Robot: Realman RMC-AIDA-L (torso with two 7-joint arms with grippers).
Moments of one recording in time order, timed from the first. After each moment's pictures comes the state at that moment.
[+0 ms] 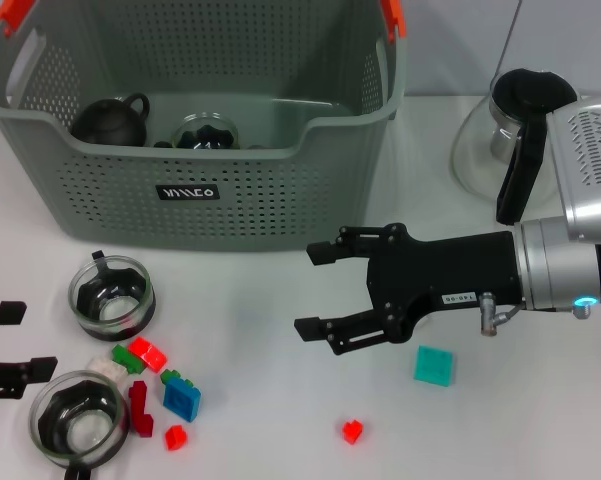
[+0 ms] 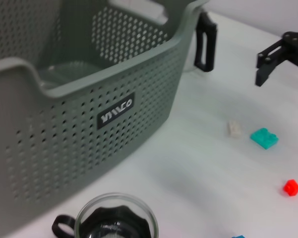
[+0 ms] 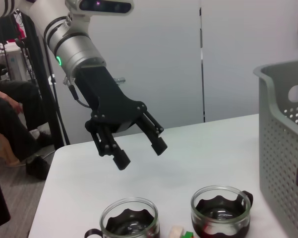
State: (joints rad) left arm -0.34 -2.14 0.32 1.39 2.45 2.02 -1.54; right arm 0.53 2.10 -1.32 -0.87 -1.71 -1.42 1.46
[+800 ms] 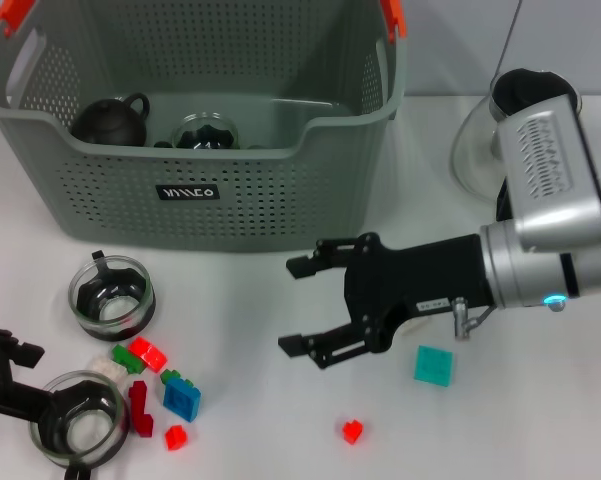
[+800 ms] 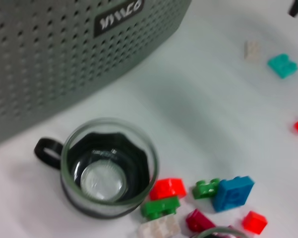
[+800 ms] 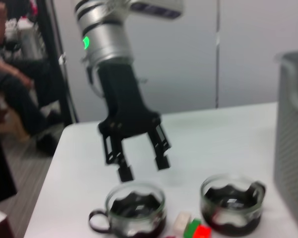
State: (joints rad) left arm -0.44 -2.16 0.52 1.40 2.72 1.95 -1.78; right arm 0.60 2.10 -1.36 -0.81 -1.74 -1.38 1.43
